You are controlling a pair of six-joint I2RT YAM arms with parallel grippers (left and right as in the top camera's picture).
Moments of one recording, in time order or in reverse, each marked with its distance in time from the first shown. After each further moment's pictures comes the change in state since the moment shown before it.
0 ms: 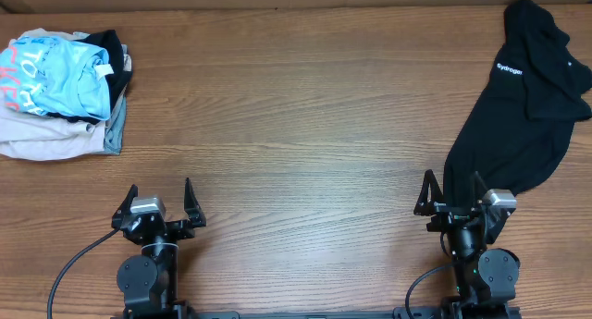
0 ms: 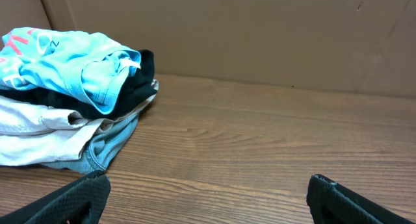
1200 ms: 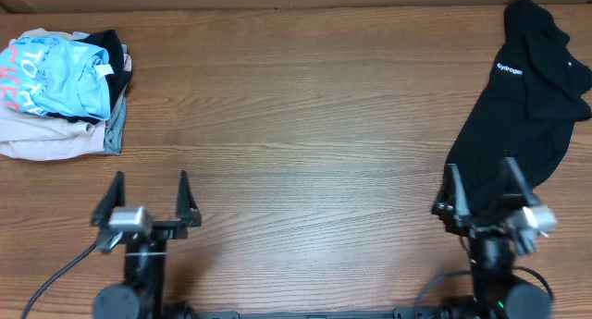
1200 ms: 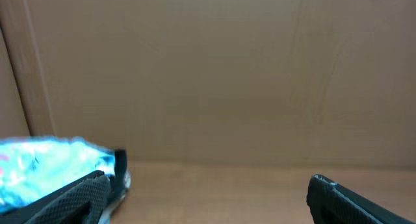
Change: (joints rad) left arm 0.000 0.017 0.284 0.008 0.119 -0.026; right arm 0.000 0.010 0.209 0.205 -0.020 -0.084
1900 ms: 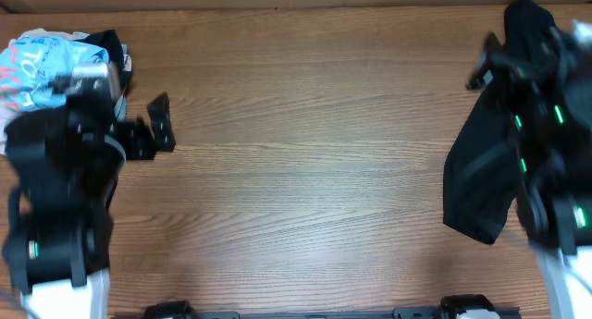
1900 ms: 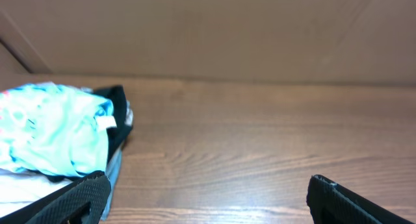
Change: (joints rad) left arm 0.000 0.987 1.027 -0.702 0.024 0.084; right arm 0.000 1.062 1.071 -0.599 0.190 -0.074
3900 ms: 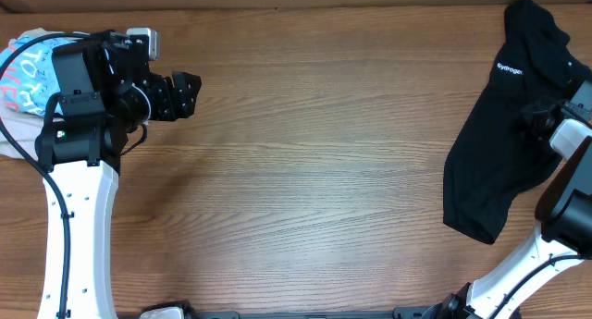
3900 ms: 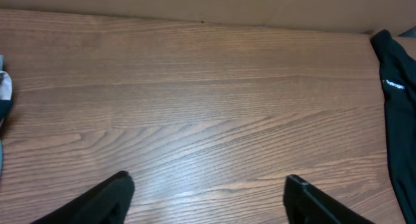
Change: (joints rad) left arm 0.000 0.361 0.037 0.062 0.275 0.002; right arm -0.594 1.052 0.029 0.337 -0.212 0.367
